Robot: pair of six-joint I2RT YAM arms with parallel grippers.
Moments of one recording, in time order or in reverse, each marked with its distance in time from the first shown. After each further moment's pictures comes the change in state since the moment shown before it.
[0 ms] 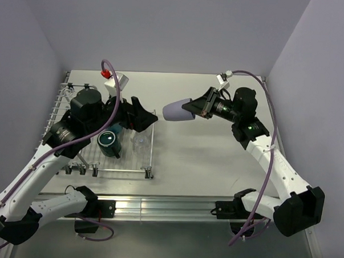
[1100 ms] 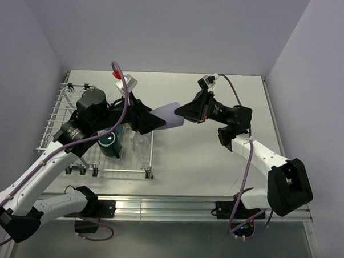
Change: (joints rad) left arm 0.012 0.031 -0.091 0.260 0.278 -0.011; right arm 0.084 0.177 -0.223 1.249 -0.303 0.909
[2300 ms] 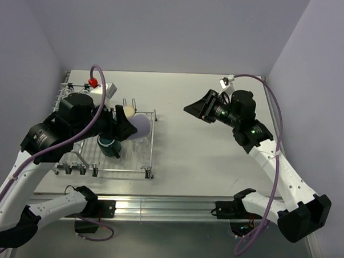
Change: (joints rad) left arm 0.002 -0.060 0.268 -0.698 -0.377 0.011; right arm -0.011 -0.254 0.237 -1.403 0.518 -0.947
